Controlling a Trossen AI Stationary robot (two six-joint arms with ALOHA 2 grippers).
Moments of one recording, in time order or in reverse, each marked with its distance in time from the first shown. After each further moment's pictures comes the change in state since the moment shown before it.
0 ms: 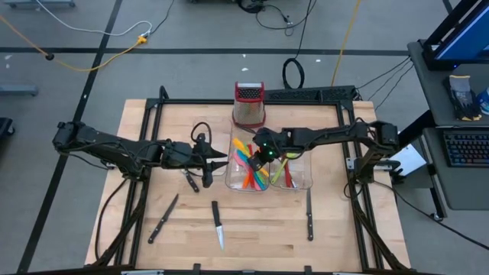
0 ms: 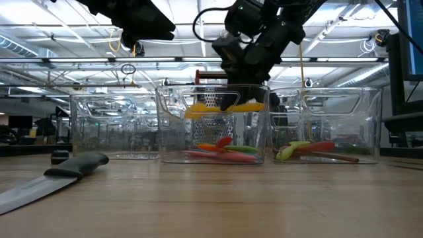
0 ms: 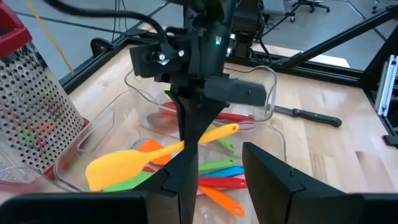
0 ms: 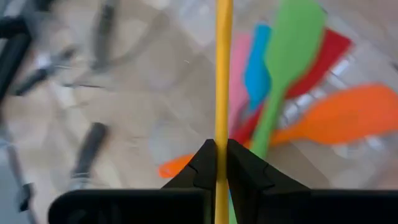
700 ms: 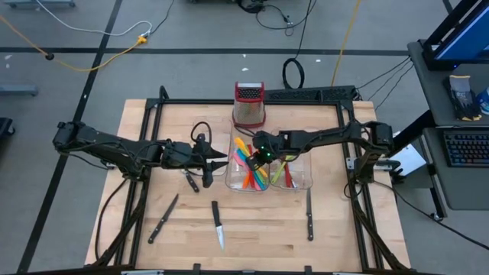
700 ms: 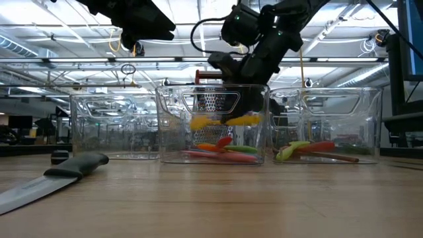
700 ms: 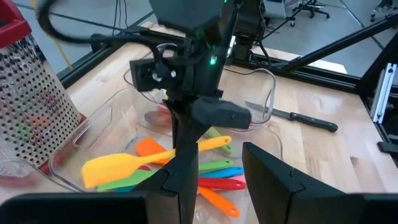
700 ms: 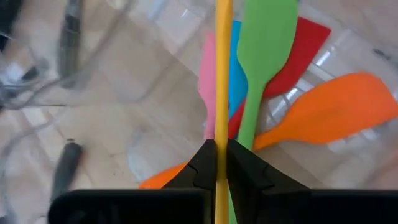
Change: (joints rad) left arm 0.000 0.000 0.000 0.002 0.001 -0.041; right arm 0.005 0.051 -0.012 0.025 0.060 0.076
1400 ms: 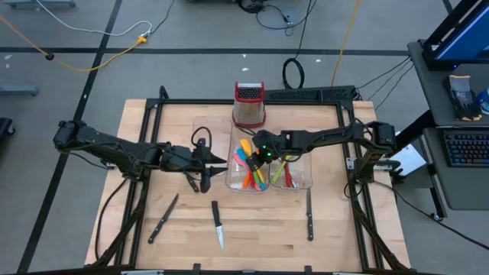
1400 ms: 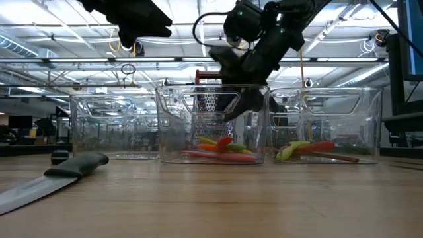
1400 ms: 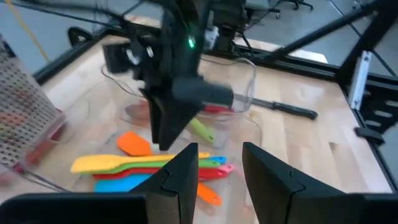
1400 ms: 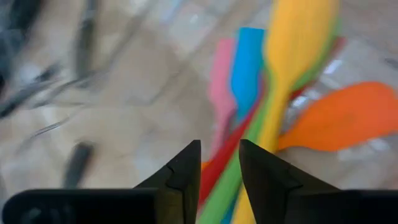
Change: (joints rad) left arm -0.048 0.000 0.000 -0.017 0.026 -0.009; right arm 0.004 -0.022 -0.022 0.061 -0.024 -0.021
